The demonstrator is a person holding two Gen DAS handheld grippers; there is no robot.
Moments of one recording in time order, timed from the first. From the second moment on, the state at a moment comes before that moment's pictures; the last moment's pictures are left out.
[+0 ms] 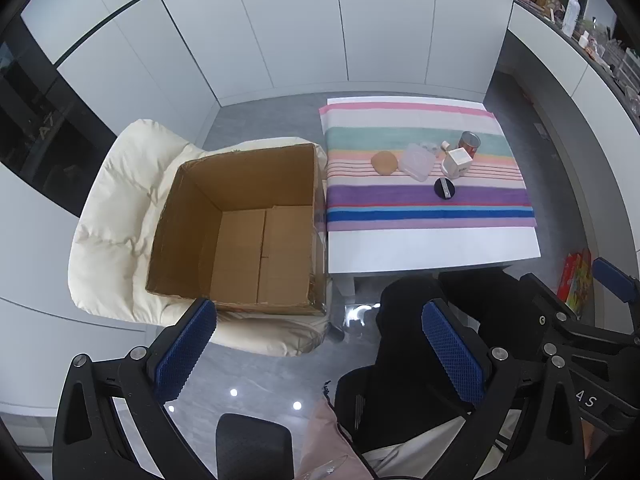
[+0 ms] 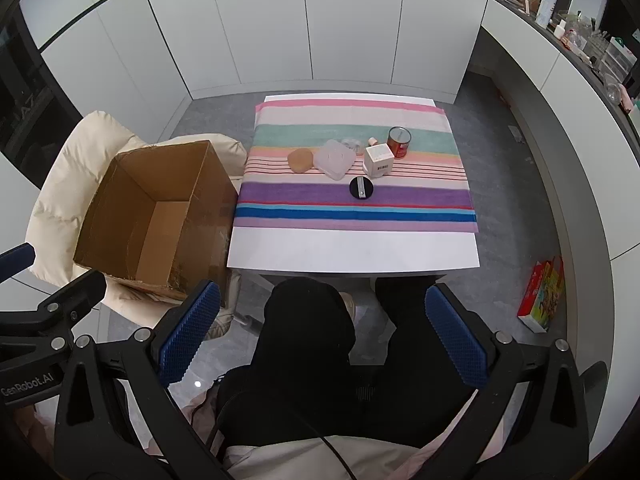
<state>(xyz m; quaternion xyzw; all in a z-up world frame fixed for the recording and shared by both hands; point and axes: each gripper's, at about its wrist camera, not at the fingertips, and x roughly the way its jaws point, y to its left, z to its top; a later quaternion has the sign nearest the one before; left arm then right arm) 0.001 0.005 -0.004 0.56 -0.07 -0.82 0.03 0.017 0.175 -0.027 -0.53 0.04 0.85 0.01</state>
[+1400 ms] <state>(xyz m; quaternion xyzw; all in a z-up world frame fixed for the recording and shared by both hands) -0.009 0.009 -0.022 0.58 -0.06 -0.81 0.02 0.012 0.188 -0.036 -0.54 0.05 0.84 0.02</state>
